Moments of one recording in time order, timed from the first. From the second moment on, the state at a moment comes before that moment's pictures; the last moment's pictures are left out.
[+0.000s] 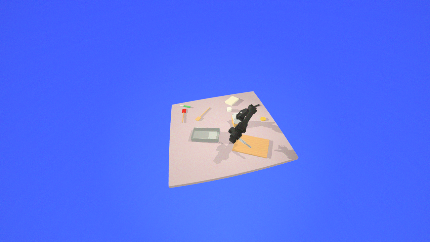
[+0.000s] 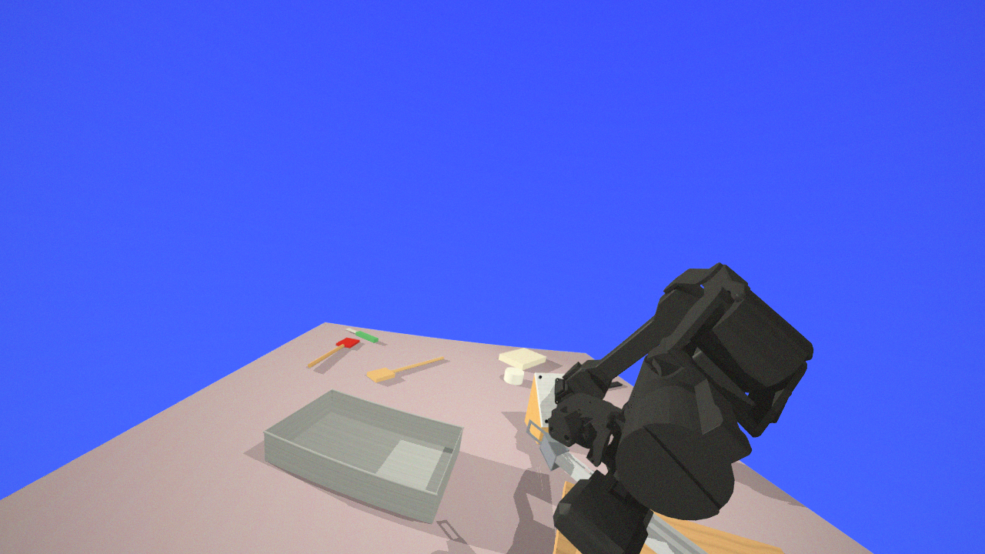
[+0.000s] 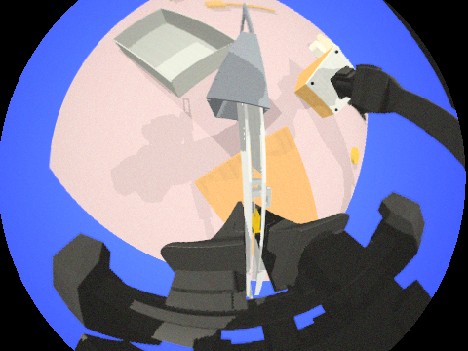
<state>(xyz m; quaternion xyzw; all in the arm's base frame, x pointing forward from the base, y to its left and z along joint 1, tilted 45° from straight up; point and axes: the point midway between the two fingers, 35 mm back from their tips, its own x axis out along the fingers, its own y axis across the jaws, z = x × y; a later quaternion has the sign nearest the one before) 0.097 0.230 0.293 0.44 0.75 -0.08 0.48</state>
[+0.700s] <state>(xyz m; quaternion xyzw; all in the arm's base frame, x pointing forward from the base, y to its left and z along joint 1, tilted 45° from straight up) 0.032 0.228 0.303 0.42 0.74 -0.05 0.52</state>
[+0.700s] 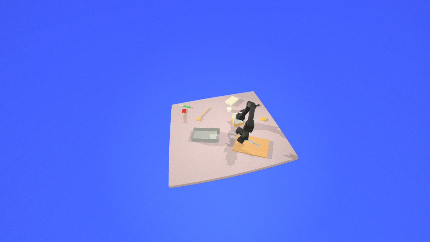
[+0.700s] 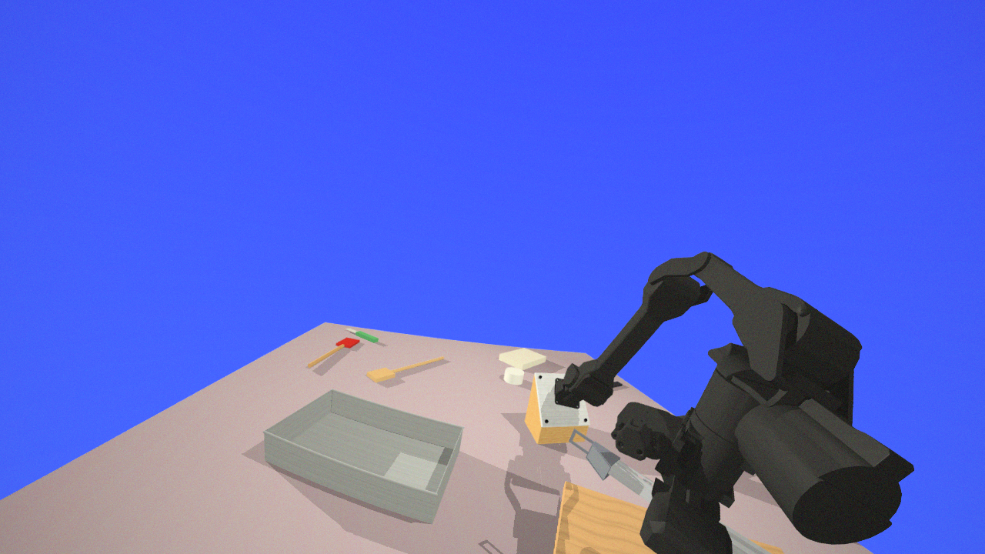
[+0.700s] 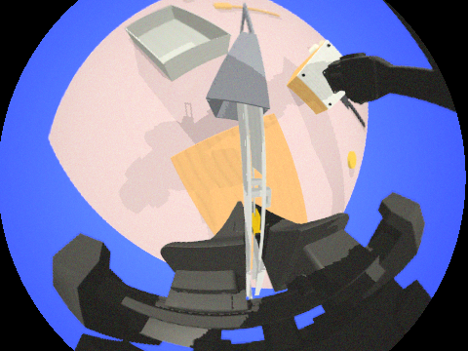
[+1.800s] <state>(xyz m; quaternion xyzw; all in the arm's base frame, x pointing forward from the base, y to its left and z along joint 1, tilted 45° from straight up) -0.042 0.195 0.326 0.43 0.75 0.03 0.50</state>
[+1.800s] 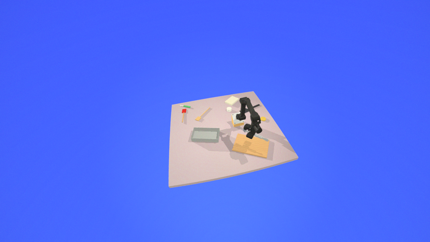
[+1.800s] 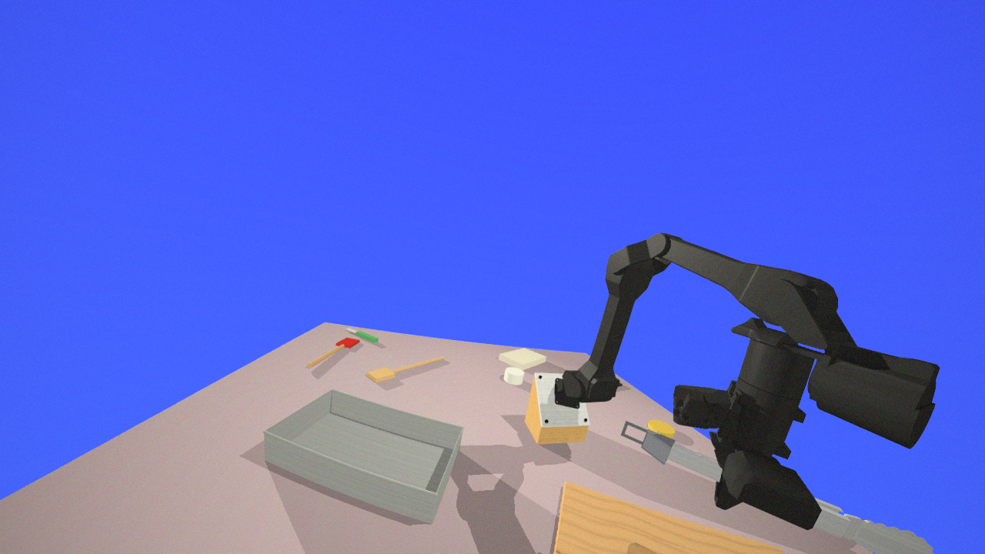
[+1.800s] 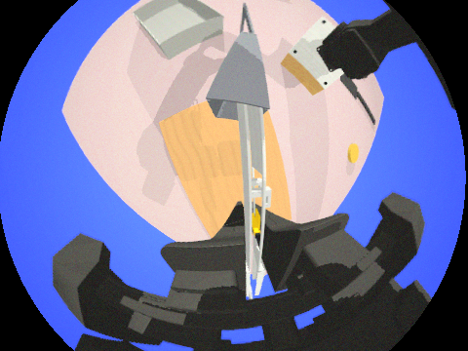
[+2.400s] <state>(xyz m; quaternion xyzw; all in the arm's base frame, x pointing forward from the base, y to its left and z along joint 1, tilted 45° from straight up) -0.057 0.204 0.331 0.46 0.78 0.03 0.41</state>
